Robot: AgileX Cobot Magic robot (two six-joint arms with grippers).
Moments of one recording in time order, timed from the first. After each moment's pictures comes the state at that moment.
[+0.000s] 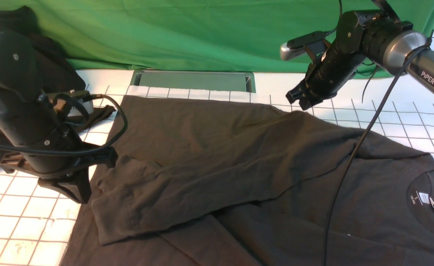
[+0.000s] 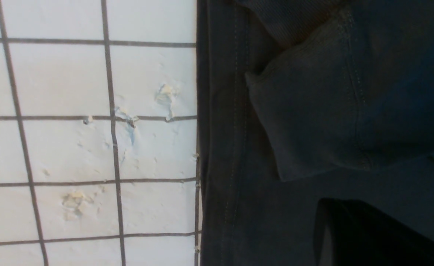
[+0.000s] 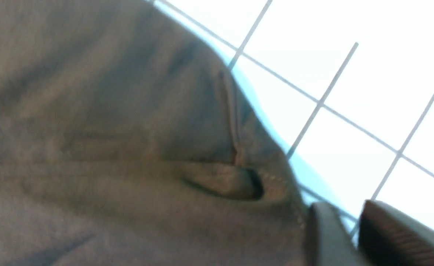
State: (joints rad) right arm 0.27 2.35 -2.12 0.08 0.94 -0.20; left arm -0.14 1.59 -1.15 -0.11 1.12 -0.09
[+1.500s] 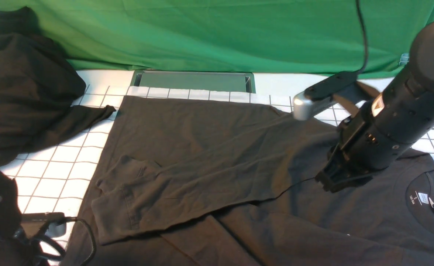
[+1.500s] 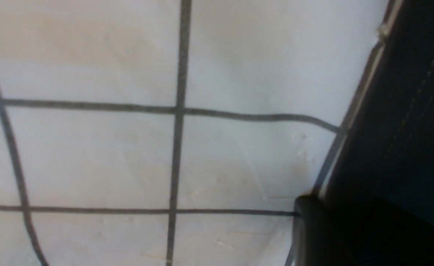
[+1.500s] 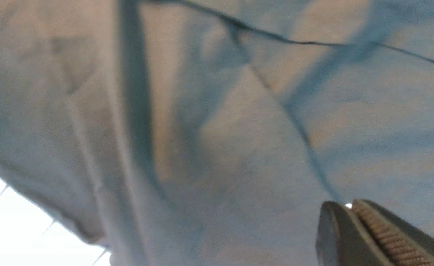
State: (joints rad) right arm 0.54 1.54 -1.25 0.14 1.08 -0.17; left arm -0.14 1.47 -0.57 -0.08 0.92 -0.11
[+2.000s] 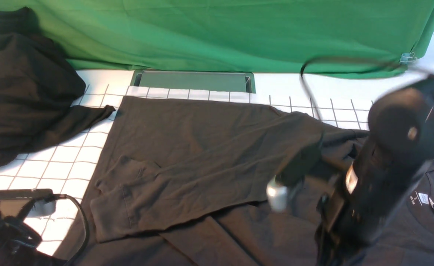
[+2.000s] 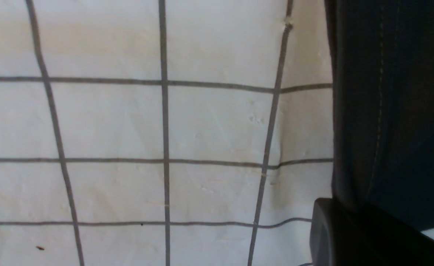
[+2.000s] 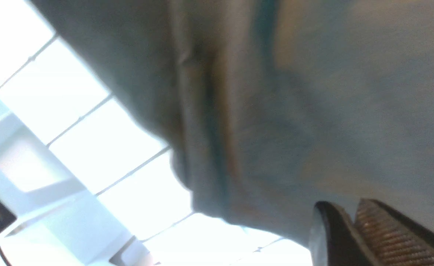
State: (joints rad) right arm 0.70 1.54 -1.03 0.18 1.08 -0.23; left arm -0.14 1.24 -0.66 -0.05 1.11 -0.10
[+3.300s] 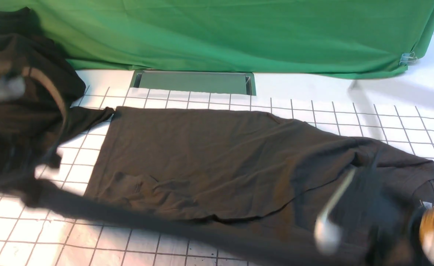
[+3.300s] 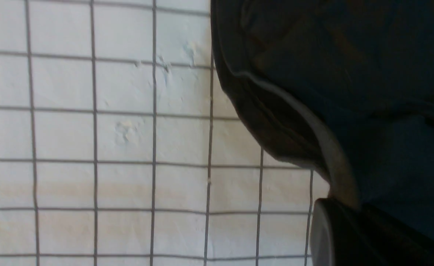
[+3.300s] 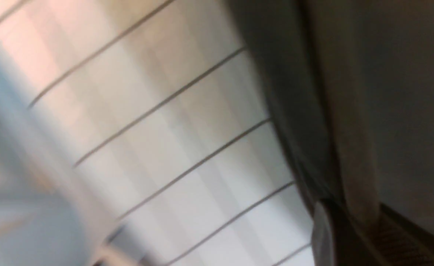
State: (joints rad) right arm 0.79 1.17 -0.87 -0.03 0.99 -0.01; left arm -0.14 1.20 -1.12 -0.02 1.22 -0.17
